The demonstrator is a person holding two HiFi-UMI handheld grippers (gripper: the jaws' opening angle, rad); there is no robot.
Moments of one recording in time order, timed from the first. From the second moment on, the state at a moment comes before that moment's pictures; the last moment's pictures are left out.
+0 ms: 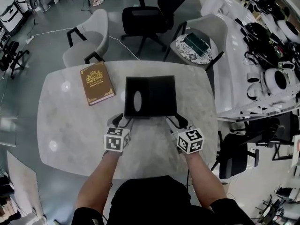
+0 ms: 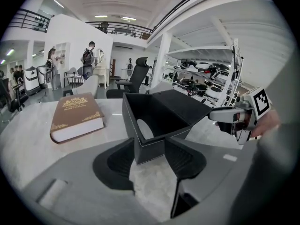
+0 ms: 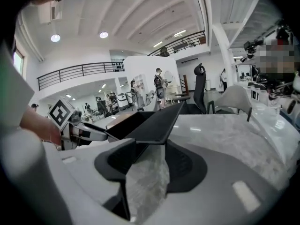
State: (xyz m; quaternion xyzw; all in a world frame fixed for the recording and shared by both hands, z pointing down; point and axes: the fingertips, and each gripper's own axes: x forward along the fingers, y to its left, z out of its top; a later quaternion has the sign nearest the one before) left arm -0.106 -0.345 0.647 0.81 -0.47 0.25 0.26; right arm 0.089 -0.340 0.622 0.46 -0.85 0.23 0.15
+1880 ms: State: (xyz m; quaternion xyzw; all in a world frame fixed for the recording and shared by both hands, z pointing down) left arm -0.212 -0.311 0.558 0.80 -0.54 0.12 0.24; right arm -0.091 -0.348 0.559 0.42 -0.85 0.00 0.32
